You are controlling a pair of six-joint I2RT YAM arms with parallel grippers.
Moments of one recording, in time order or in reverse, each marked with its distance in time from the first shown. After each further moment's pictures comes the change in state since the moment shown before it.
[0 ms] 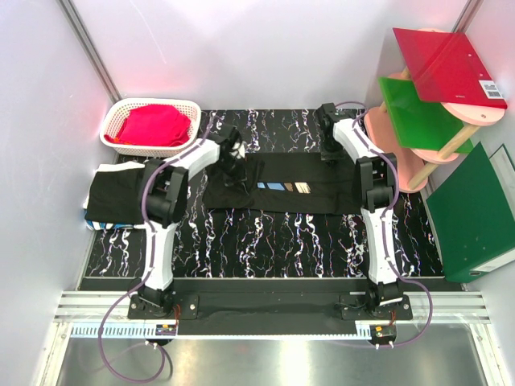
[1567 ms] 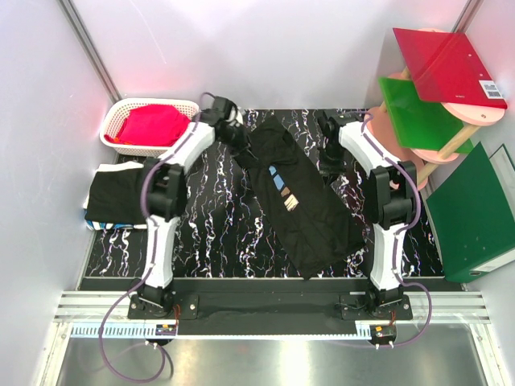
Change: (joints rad) left arm 0.042 0.180 0.371 0.050 0.122 -0.176; right arm 0.051 -0.339 -0.329 -0.191 -0.249 0.066
